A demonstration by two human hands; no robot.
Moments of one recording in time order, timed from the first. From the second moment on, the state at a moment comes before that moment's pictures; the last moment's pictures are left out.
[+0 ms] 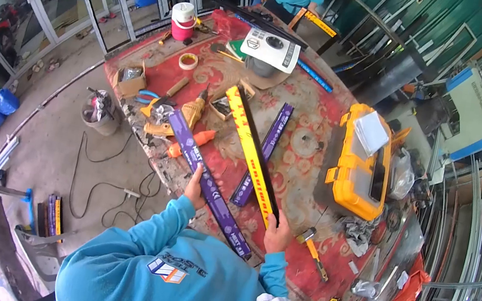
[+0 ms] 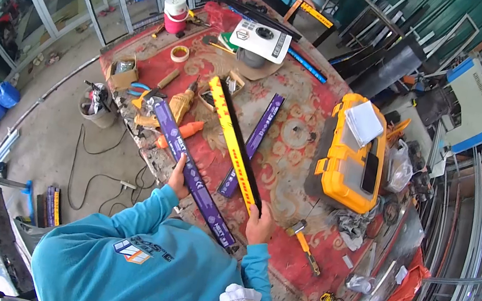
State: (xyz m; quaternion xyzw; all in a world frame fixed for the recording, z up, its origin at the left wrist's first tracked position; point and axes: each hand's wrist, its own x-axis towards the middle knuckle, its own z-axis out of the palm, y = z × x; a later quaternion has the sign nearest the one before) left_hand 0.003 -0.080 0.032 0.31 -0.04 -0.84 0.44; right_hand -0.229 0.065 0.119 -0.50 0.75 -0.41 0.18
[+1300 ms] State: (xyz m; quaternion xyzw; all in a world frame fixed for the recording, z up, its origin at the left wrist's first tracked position) left_hand -0.013 -0.131 0.088 0.24 -0.03 -0.89 0.40; right_hand -0.201 0.150 0.126 -0.34 0.75 -0.52 0.21
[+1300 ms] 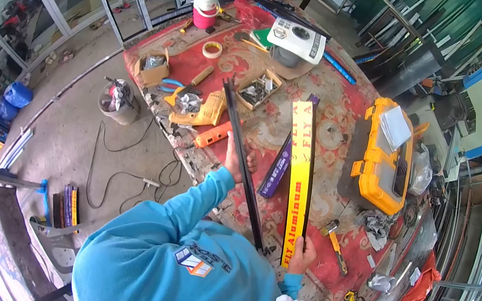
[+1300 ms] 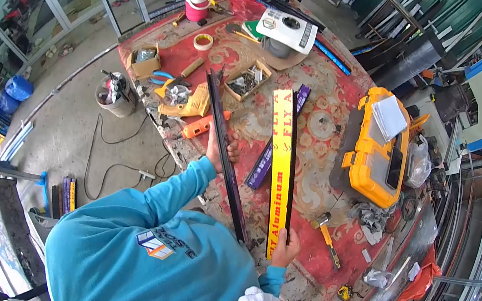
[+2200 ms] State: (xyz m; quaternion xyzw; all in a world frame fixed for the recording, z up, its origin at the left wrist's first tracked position) left_hand -0.036 -0.133 0.167 0.22 -0.12 -0.85 0.47; right_hand -0.137 0.056 0.185 -0.47 0.71 -0.49 0.21
